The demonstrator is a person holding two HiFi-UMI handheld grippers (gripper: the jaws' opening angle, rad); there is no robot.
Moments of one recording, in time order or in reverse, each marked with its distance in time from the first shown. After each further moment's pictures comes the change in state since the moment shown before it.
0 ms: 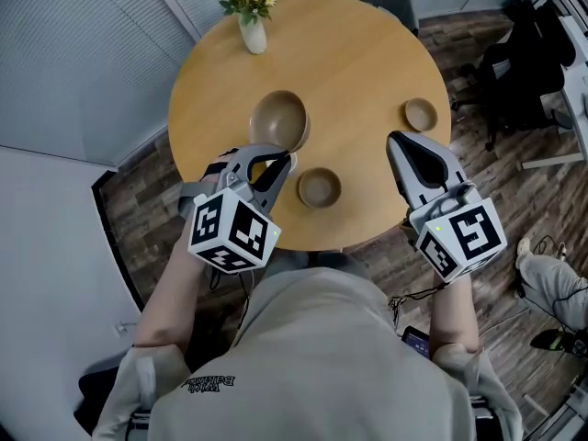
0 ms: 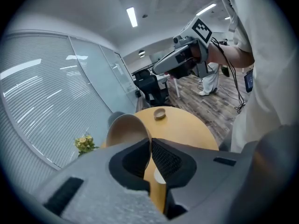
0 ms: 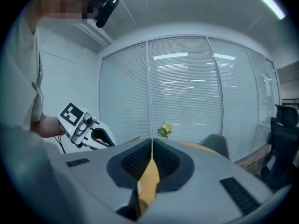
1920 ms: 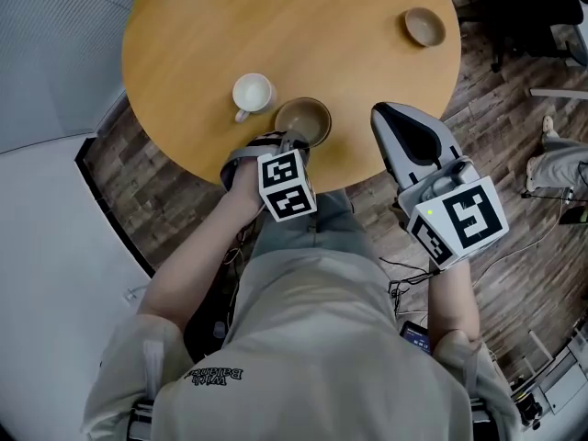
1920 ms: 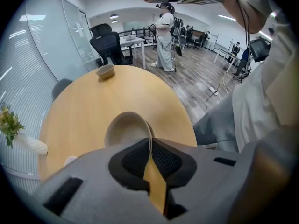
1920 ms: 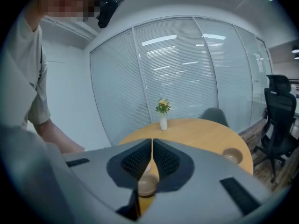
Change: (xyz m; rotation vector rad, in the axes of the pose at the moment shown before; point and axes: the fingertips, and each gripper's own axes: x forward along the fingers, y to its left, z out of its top) left arm 0.159 -0.210 -0.117 0.060 0.335 -0.473; right arm -0.013 0.014 -0.113 0.157 0.158 -0.015
